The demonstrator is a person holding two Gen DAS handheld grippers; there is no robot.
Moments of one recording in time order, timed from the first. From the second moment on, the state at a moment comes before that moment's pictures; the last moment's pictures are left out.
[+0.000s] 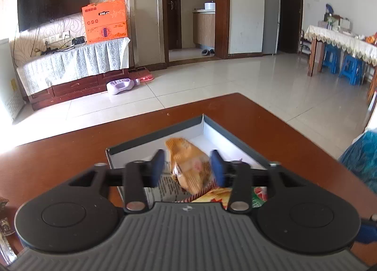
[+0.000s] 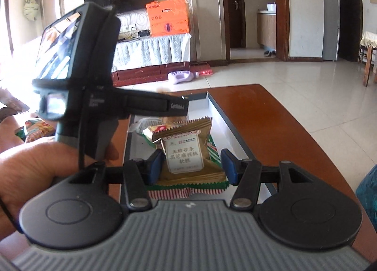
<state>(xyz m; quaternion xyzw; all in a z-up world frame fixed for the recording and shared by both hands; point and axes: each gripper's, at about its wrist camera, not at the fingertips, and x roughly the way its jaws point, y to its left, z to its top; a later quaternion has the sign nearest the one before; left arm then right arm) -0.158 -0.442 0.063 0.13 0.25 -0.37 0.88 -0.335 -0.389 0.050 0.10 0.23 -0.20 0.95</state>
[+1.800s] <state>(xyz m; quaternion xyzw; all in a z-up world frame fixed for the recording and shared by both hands) -0.276 -0.252 0.059 0.20 0.20 -0.34 0.90 -0.343 -0.360 0.042 0.06 0.21 -0.21 0.95</state>
